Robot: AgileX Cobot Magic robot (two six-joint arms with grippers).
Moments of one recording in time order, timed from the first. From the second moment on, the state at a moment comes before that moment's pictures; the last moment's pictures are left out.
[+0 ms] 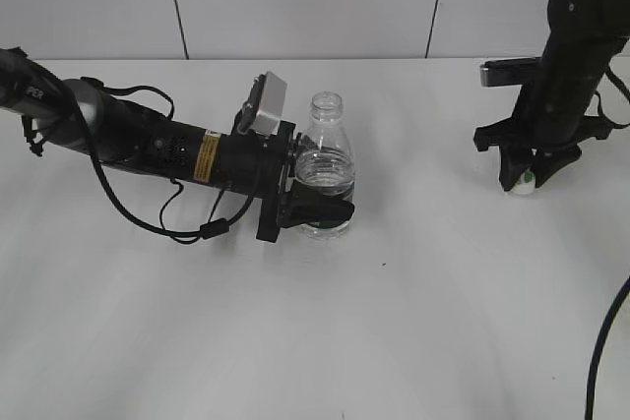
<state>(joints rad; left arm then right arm) -0.32 2.42 -1.42 1.59 -1.17 -0.73 0.13 2.21 -1.56 0.03 0.95 -0.09</state>
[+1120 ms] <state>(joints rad) -0.32 2.42 -1.42 1.59 -1.17 -0.73 0.13 2.23 -1.73 0.04 1.13 -0.09</state>
